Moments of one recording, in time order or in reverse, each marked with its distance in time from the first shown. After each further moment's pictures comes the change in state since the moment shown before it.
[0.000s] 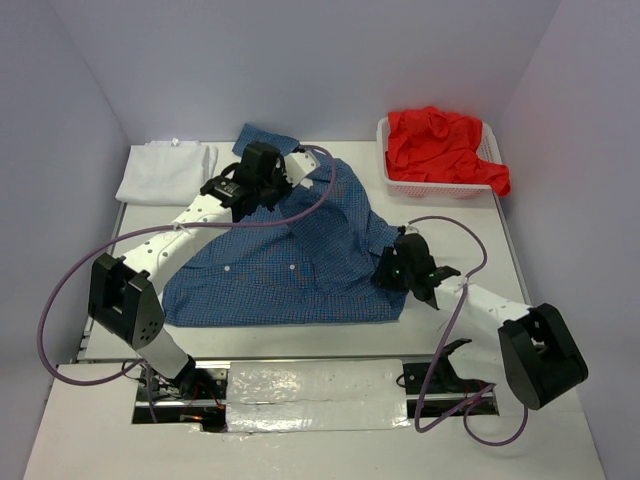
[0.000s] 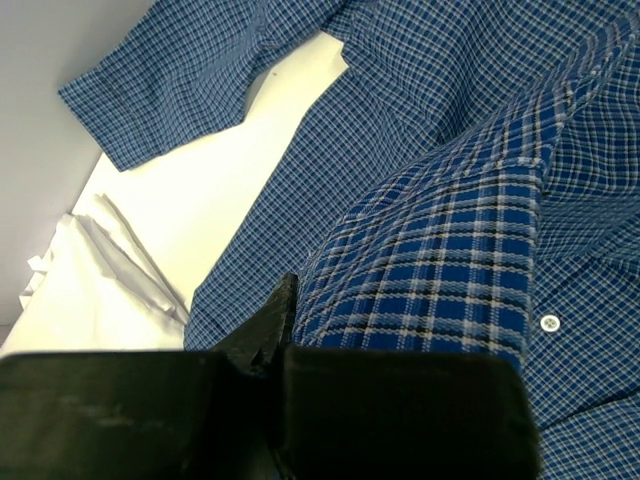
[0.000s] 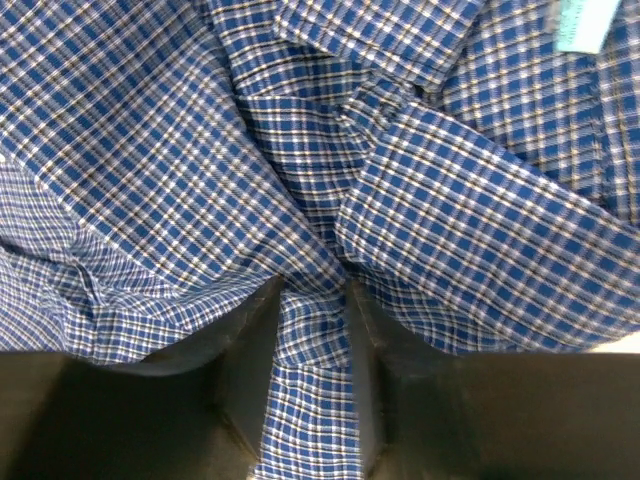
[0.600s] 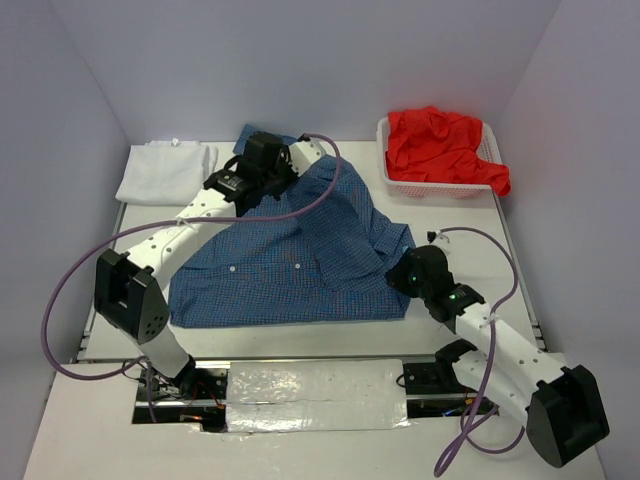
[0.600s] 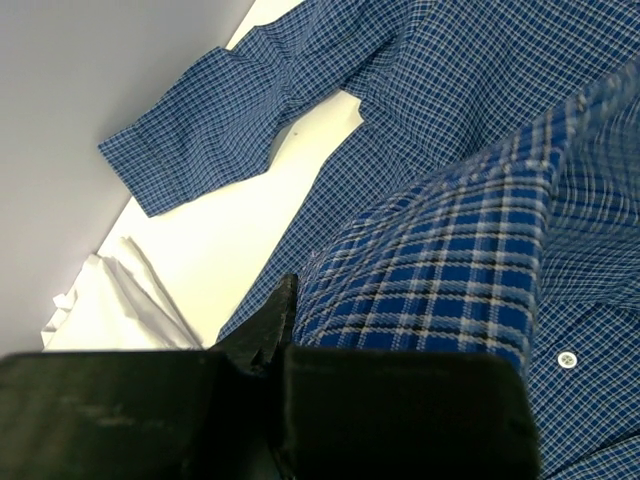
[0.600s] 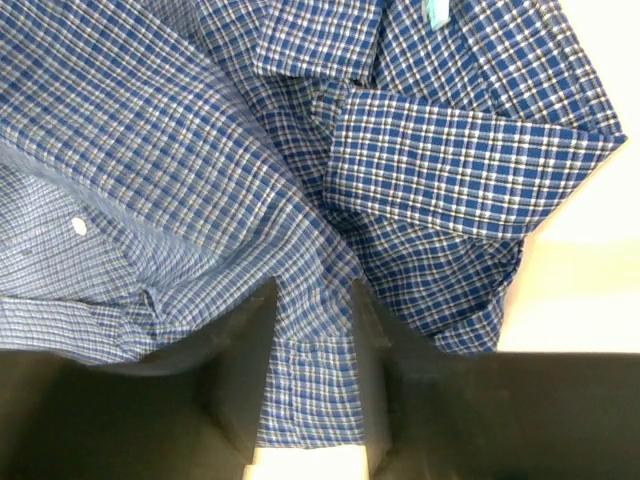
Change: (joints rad) left arm -0.006 0.038 0.077 0.056 0.018 0.003; right arm 0.000 -0.352 -0.083 -0.137 0.196 0.197
